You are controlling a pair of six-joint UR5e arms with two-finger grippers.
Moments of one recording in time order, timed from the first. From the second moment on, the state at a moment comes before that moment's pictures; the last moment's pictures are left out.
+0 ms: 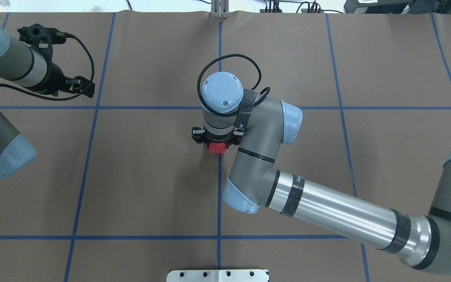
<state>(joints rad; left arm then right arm) -0.90 -1.88 -1.84 -1.74 -1.95 -0.89 0.50 -0.69 1.38 -1.49 1.90 1.25</state>
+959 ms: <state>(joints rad) -0.90 -1.88 -1.84 -1.74 -1.95 -0.89 0.51 -0.69 1.38 -1.49 1.89 1.25</state>
